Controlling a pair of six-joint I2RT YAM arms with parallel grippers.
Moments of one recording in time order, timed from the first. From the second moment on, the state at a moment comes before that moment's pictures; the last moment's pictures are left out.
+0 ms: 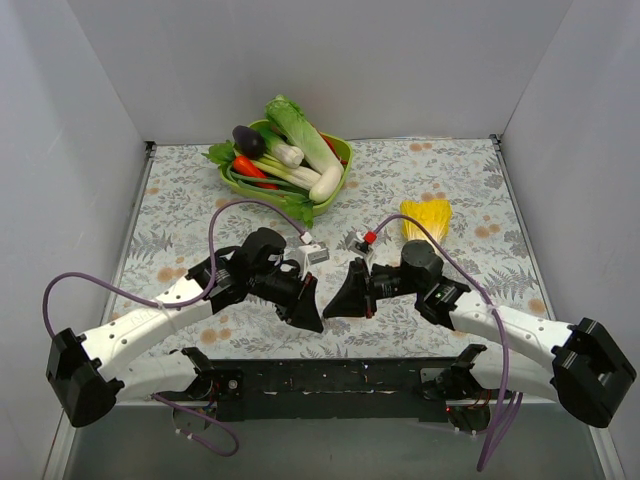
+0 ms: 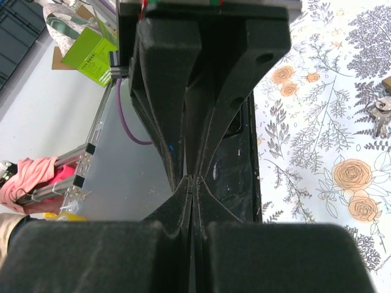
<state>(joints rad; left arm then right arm) -0.85 1.08 0.88 -0.56 0.75 -0.37 0.84 1.09 0.52 0.49 -0.93 0.55</state>
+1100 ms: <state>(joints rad) -0.85 0.70 0.55 0.14 0.28 -0.83 0.84 0.97 0.37 0.94 -0.57 0.71</state>
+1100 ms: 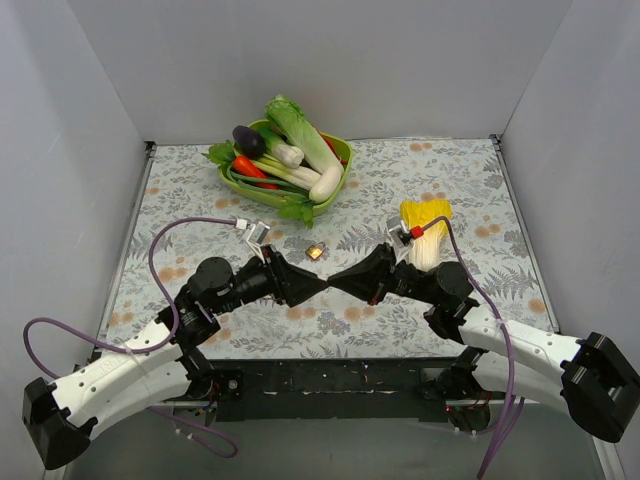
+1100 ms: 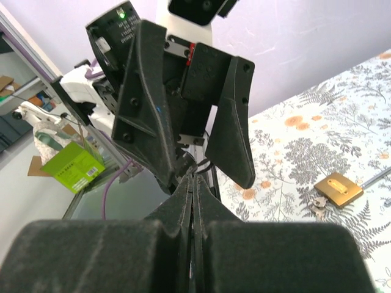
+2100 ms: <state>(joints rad) -0.85 0.70 0.46 0.37 0.31 -0.93 0.84 0.98 0.34 1.07 -0.48 0.79</state>
